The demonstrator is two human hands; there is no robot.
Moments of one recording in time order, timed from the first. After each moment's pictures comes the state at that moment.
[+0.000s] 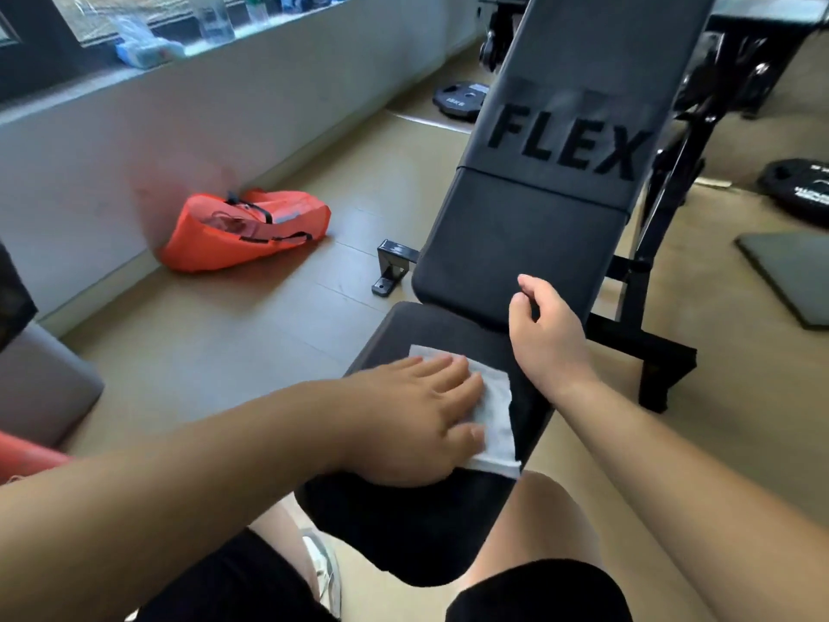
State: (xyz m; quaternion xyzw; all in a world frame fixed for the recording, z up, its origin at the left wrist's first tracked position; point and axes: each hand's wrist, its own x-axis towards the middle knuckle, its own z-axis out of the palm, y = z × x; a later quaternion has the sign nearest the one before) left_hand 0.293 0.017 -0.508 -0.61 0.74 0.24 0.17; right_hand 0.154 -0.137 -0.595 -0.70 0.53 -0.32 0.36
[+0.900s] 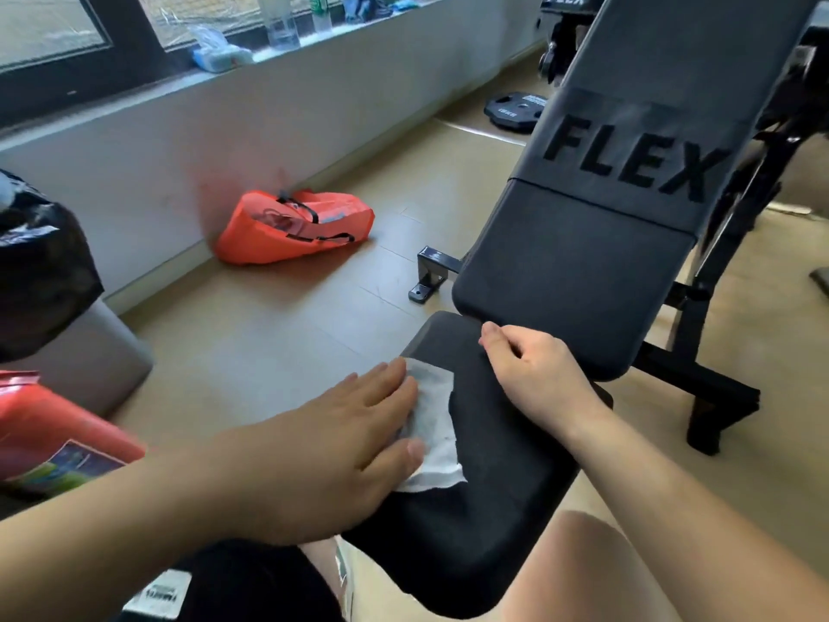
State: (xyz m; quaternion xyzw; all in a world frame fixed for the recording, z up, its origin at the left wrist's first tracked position) left_hand 0.334 0.083 -0.489 -0.72 0.61 0.32 0.06; right_hand 0.183 -0.104 -0.576 -0.79 0.43 -0.17 0.40
